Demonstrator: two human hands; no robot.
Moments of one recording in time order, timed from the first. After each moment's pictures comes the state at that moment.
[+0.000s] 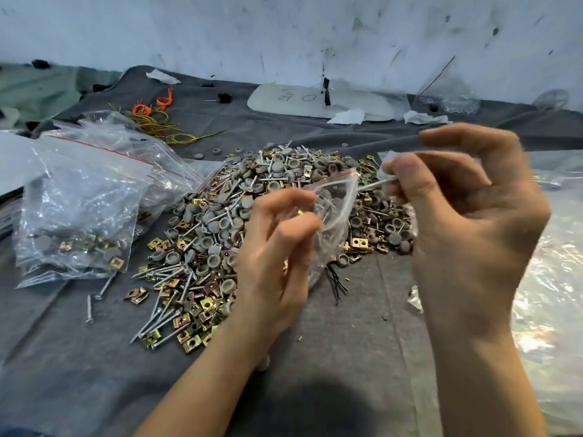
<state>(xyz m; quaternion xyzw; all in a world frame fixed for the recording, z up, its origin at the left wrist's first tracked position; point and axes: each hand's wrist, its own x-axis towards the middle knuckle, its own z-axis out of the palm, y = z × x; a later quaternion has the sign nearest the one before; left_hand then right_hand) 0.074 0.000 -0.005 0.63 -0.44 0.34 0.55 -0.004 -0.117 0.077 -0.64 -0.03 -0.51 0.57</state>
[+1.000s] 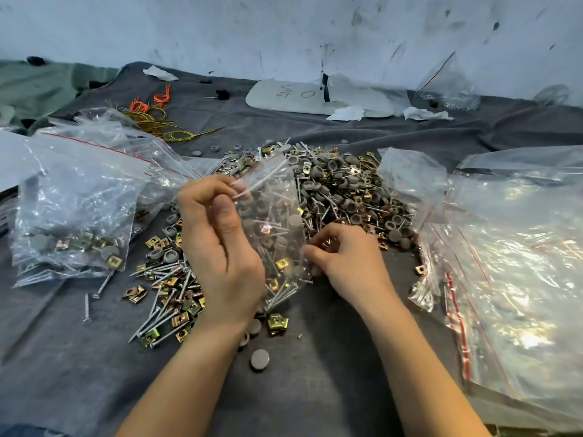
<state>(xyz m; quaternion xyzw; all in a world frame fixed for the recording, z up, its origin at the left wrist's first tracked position) 0.088 0.015 0.003 0.58 -0.27 0.38 0.66 0.047 -0.118 0.000 -0.89 0.18 -0.11 0.41</state>
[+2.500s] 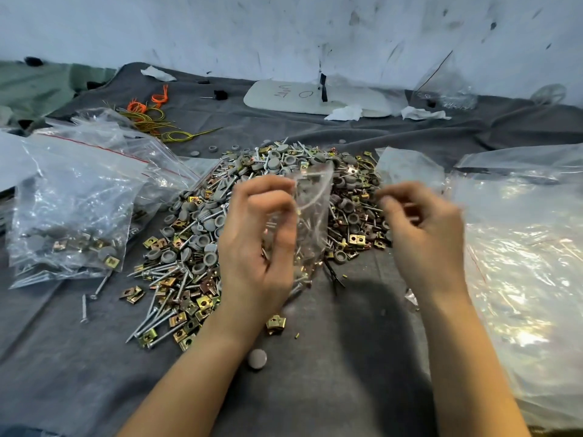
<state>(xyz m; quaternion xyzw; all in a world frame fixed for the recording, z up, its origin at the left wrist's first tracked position) 0.076 0.006 0.004 0.65 -0.38 0.33 0.57 0.017 -0.157 0.031 -0.81 0.14 -0.38 0.44</state>
